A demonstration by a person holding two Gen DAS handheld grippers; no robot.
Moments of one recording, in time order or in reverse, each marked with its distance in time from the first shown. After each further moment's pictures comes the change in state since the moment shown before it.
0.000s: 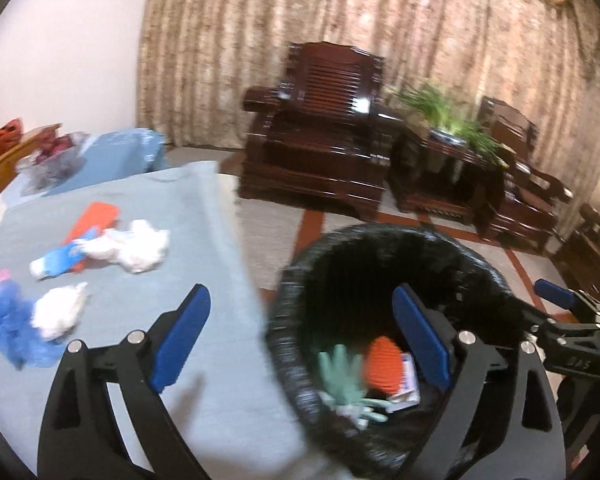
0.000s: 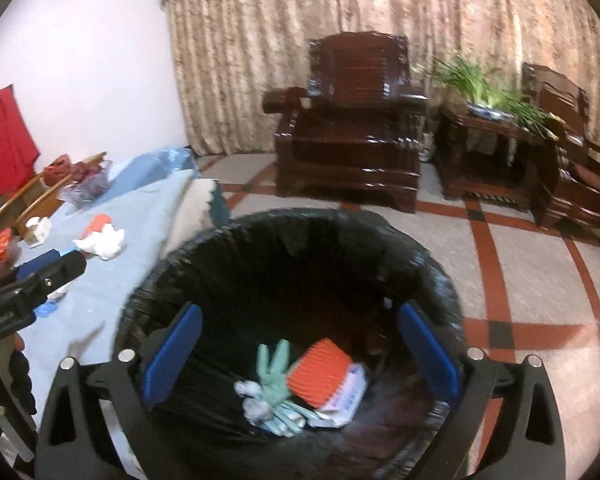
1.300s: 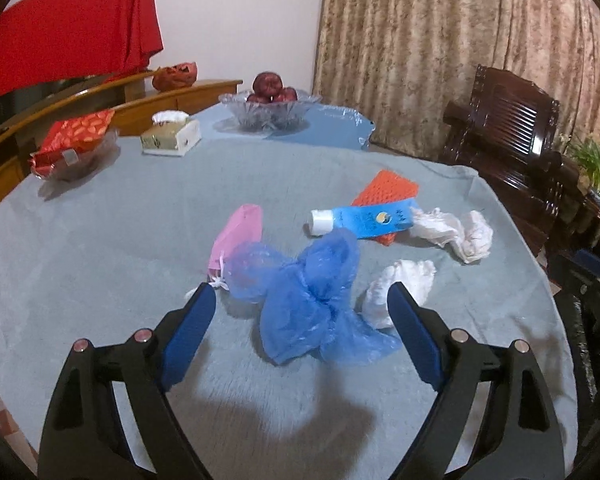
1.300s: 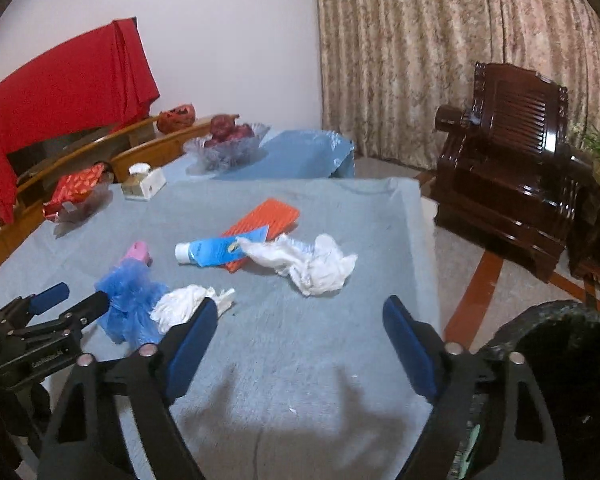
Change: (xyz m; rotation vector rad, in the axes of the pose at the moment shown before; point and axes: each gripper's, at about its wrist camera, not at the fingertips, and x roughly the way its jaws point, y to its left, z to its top) left arm -0.056 0.250 -0.038 -0.286 0.005 0.492; right arm 0.102 0.269 0.017 -0.289 0.011 0.349
